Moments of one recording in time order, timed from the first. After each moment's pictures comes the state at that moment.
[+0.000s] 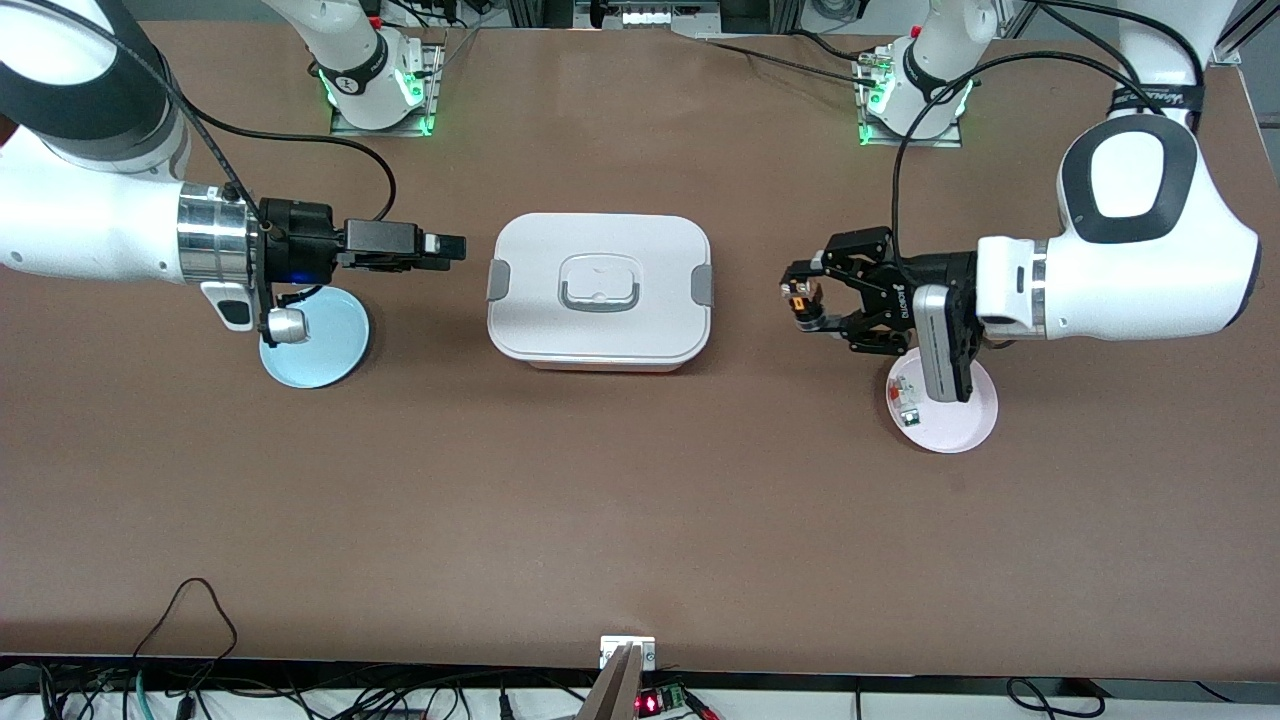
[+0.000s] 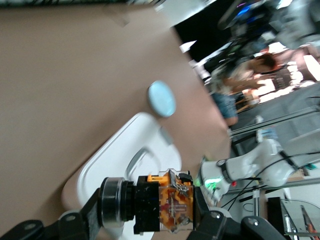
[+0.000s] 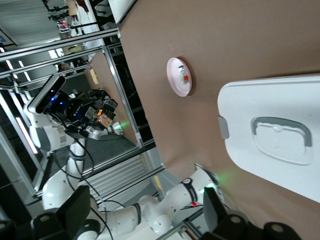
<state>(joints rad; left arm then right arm) 0.06 0.33 -0.29 -1.57 -1.06 1.76 0.83 0.08 0.20 0.13 -1.69 1.18 1.75 0.11</state>
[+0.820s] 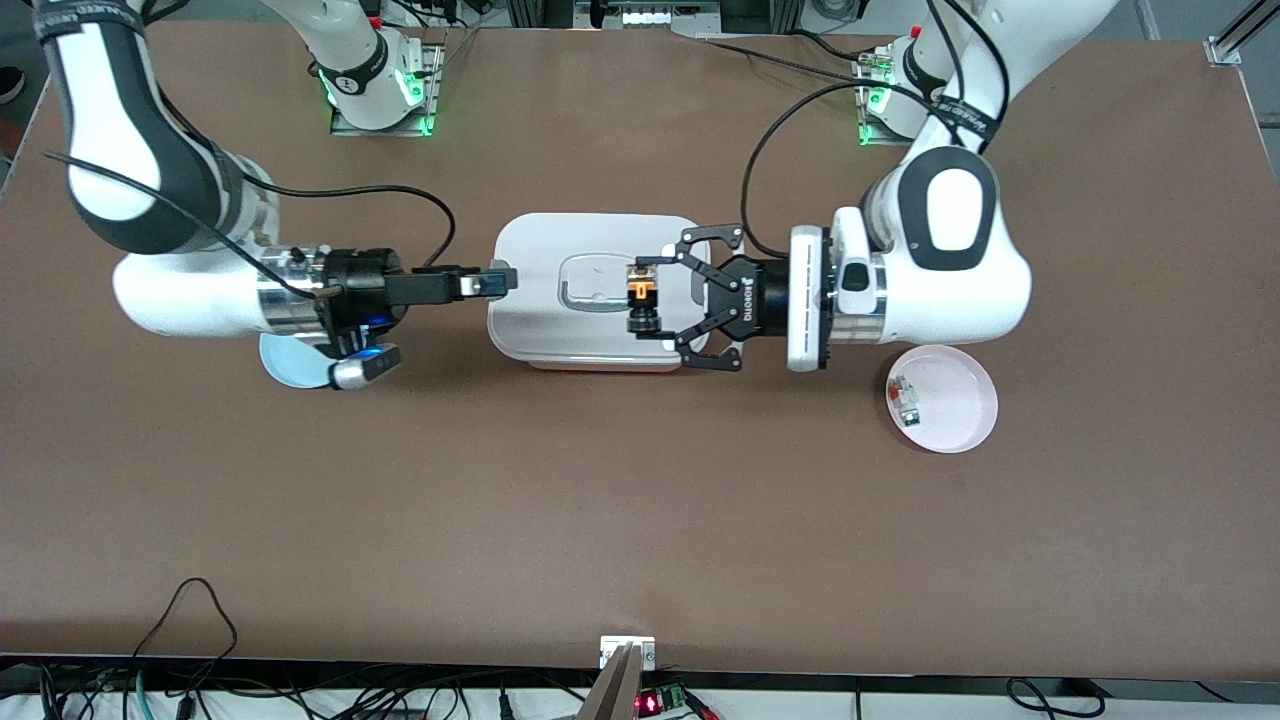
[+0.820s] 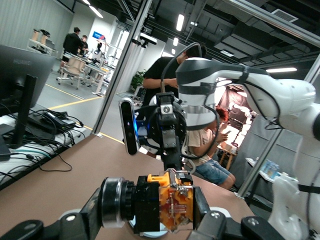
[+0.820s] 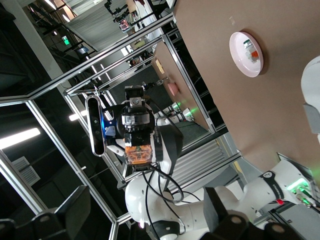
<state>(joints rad) -0.19 0.44 -0.30 -1.57 -1.60 2.10 1.60 0.15 0.33 0.14 -1.73 1.57 1.80 0.04</state>
